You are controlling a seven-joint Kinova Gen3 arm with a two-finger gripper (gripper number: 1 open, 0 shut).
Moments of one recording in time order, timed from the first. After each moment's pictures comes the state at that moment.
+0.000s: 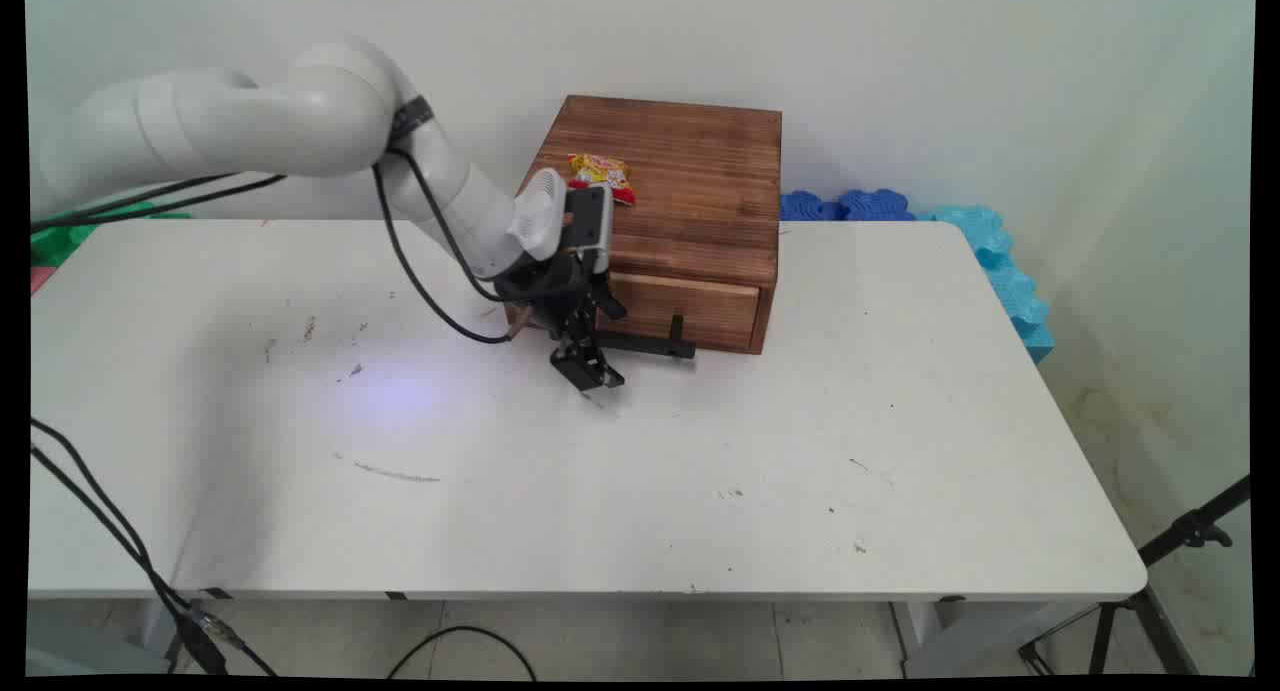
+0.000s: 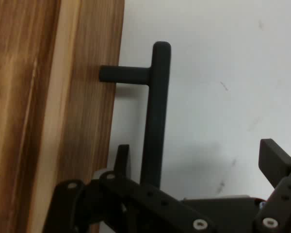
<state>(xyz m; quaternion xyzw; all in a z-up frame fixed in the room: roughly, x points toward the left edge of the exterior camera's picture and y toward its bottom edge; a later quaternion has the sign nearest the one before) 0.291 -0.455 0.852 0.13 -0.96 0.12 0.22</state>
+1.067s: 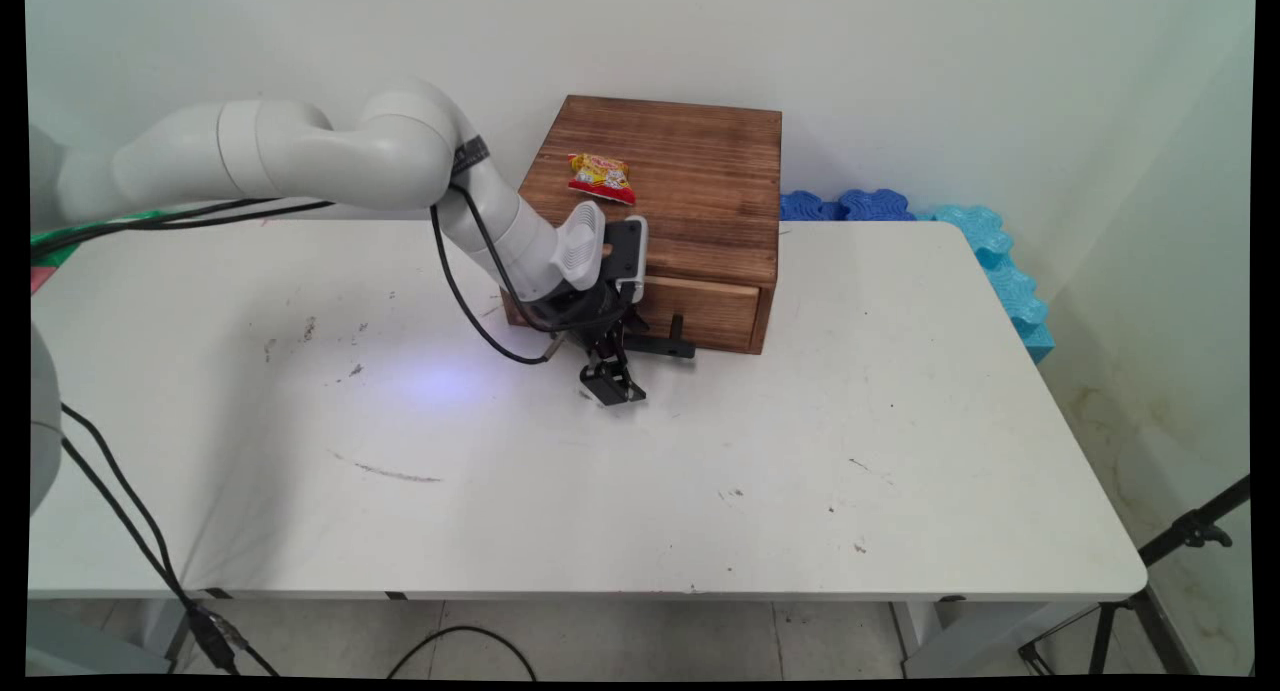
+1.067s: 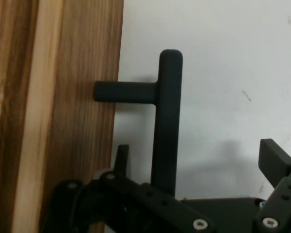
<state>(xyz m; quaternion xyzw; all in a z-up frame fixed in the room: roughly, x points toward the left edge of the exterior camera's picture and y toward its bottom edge) 0.265 -0.472 0.816 0.11 -0.96 0.13 0.21</state>
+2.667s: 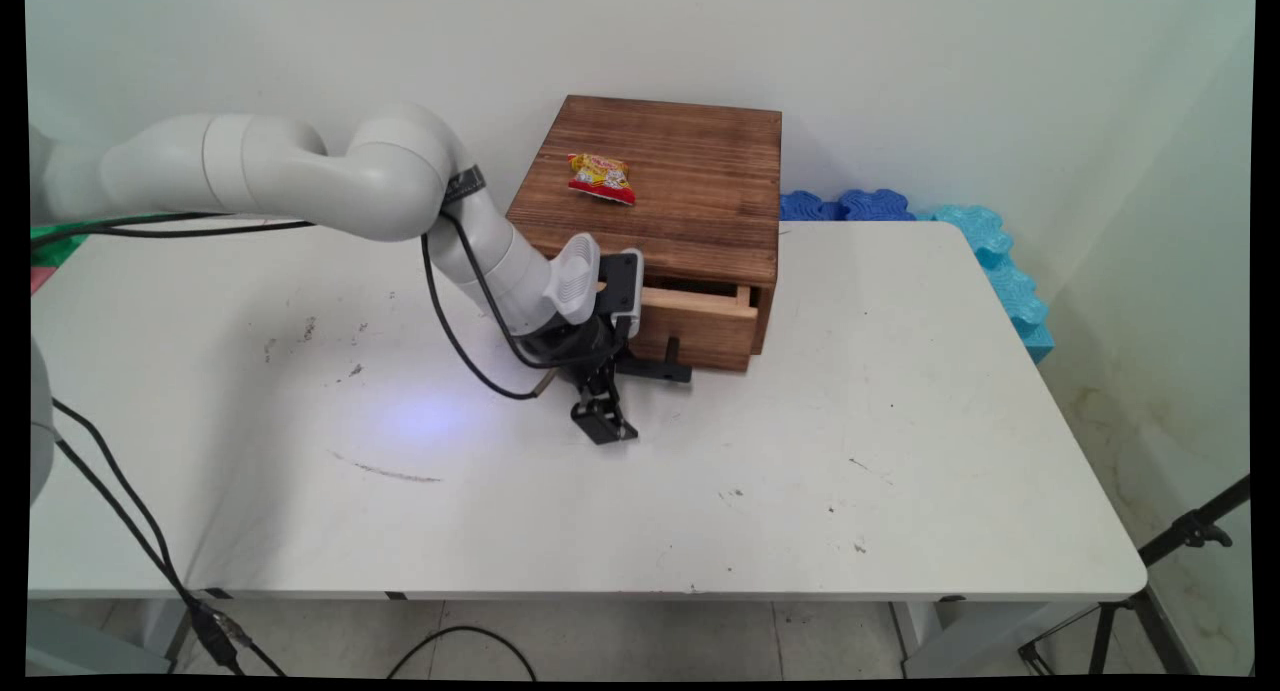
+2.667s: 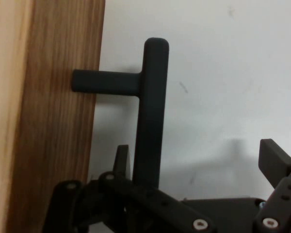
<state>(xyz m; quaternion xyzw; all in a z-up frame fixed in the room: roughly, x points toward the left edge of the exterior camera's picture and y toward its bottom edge) 0.256 -0.438 0.808 0.13 -0.97 0.10 0.20</state>
